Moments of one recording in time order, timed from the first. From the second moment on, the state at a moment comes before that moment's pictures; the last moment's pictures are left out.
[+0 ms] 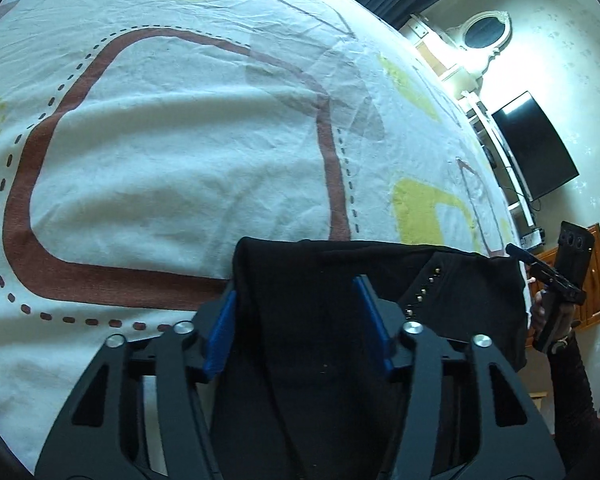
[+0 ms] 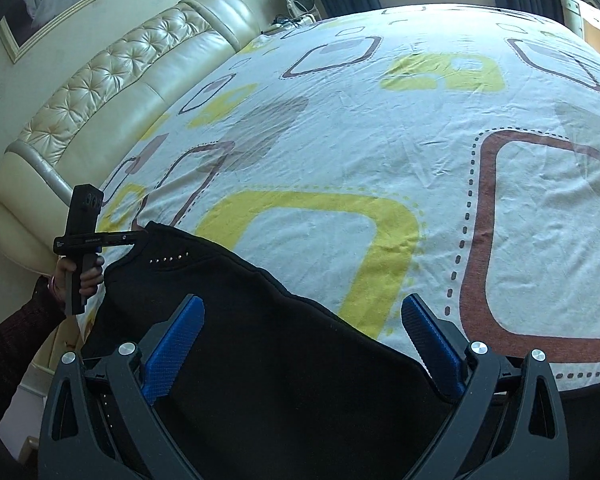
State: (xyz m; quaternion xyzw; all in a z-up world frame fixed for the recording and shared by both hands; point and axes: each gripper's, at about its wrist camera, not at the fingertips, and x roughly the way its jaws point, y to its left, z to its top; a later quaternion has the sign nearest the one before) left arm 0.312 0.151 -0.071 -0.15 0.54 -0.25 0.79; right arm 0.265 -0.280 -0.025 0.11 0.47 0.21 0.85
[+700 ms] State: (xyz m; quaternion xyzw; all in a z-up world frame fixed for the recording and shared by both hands) left arm 0.290 0.149 -0.026 -0.13 0.49 -0.27 0.82; right arm 0.246 -0.220 -0.002 -0.09 0.51 0.20 0.83
